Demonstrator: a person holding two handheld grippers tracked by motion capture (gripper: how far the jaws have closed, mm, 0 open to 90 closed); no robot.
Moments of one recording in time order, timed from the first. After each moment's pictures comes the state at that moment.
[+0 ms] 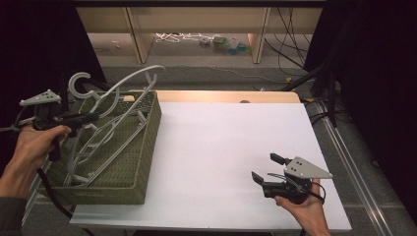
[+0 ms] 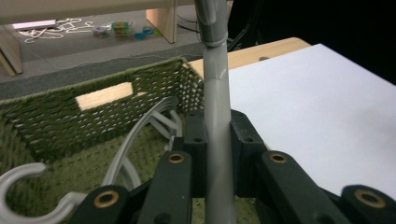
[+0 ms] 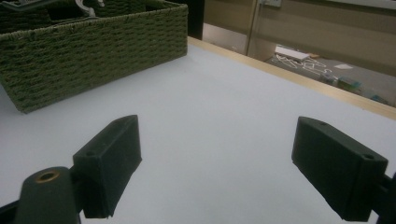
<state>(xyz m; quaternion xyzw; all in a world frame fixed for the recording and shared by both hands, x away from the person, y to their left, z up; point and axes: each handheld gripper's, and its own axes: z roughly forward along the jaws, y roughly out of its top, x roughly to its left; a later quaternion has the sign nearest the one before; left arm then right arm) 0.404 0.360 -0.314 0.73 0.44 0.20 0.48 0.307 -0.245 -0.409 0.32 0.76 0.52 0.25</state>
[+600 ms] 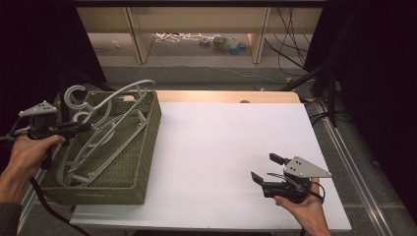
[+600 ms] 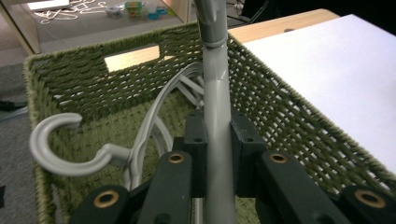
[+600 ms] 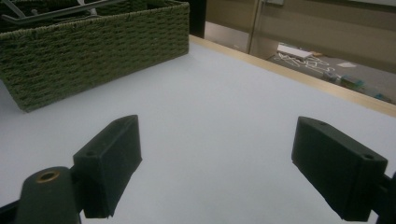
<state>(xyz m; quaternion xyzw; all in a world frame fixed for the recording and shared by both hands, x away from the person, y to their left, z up) 0.401 0.387 -0.344 0.74 0.46 0.20 0.44 0.309 -0.244 -0.411 0.32 0.76 0.52 0.24</state>
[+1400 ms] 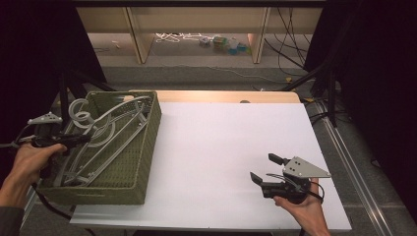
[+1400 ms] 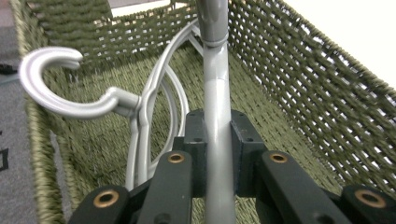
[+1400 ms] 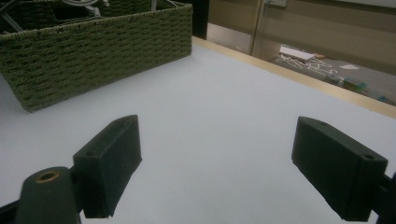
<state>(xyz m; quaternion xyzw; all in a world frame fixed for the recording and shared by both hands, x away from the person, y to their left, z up) 0.401 0.396 -0.379 0.76 0.49 0.17 0.40 0.307 -0.243 -0.410 0.32 0.76 0.52 0.23</state>
